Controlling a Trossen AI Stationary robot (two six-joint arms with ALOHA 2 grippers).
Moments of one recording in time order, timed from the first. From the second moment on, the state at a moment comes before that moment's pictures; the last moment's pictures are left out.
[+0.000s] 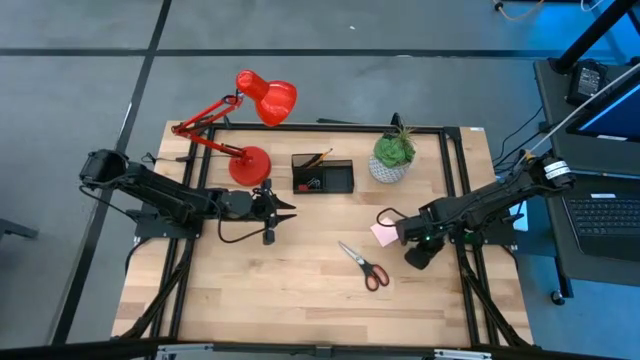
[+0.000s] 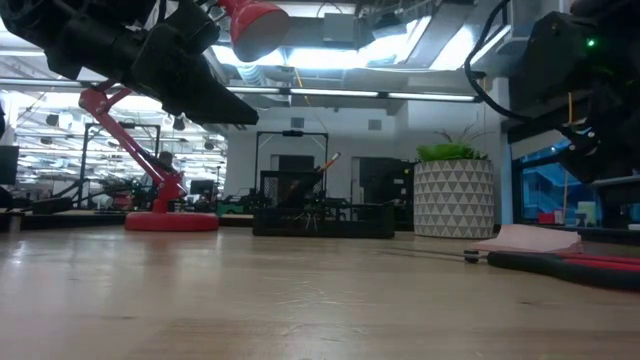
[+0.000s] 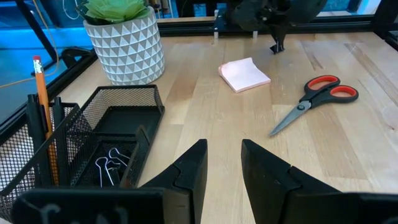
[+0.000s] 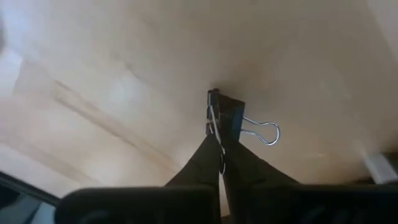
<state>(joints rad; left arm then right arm) -0.12 1.20 0.40 0.45 -0.29 -0.05 0.26 1.29 0.55 -0.83 -0.37 1.02</state>
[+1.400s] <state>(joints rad) -0.12 1.20 0.40 0.44 -0.29 -0.07 0.04 1.37 0.93 -0.12 -0.02 -0.02</state>
